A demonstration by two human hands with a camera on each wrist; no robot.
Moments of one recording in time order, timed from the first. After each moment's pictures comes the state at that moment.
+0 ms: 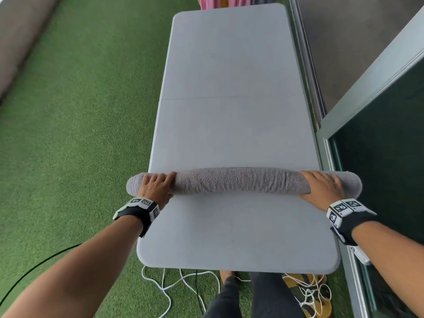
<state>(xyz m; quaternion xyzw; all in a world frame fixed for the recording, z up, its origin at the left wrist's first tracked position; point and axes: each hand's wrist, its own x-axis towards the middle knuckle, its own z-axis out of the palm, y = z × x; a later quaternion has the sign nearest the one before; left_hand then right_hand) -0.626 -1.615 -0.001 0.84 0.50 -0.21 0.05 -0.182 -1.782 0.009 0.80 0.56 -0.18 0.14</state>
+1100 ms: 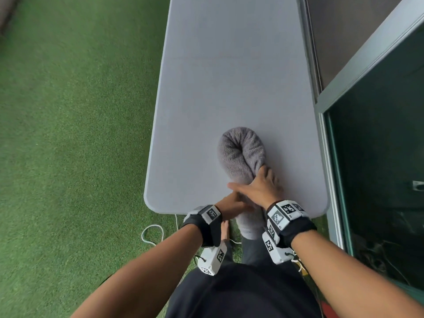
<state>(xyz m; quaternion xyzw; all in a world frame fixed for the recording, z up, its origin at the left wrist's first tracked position) -0.517 -1.830 0.022 0.58 0.44 -0.08 0.68 -0.396 -1.848 0.030 0.86 0.37 -0.34 -0.02</state>
